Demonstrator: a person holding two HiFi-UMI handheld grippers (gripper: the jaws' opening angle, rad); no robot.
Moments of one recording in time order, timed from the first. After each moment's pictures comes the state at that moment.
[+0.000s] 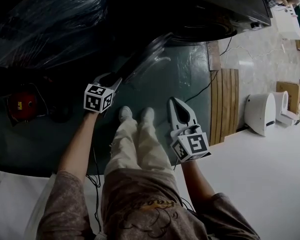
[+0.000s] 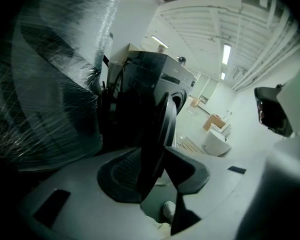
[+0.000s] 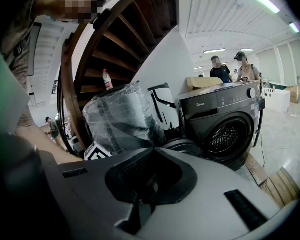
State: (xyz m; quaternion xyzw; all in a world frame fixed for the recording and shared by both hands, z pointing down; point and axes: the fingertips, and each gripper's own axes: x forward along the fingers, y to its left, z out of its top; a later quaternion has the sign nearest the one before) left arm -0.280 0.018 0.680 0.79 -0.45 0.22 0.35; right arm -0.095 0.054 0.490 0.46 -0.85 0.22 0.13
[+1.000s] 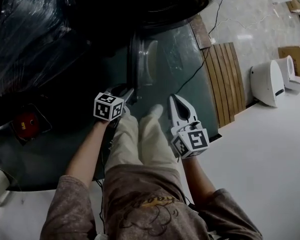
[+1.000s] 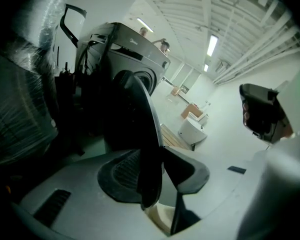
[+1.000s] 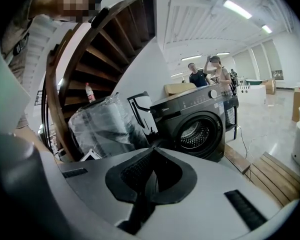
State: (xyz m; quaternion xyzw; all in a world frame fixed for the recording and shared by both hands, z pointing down) left arm -0.103 0.082 0.679 0.83 -0.32 0.25 0.39; right arm 0.031 0.100 0.496 0.54 -0.80 0.24 0.07
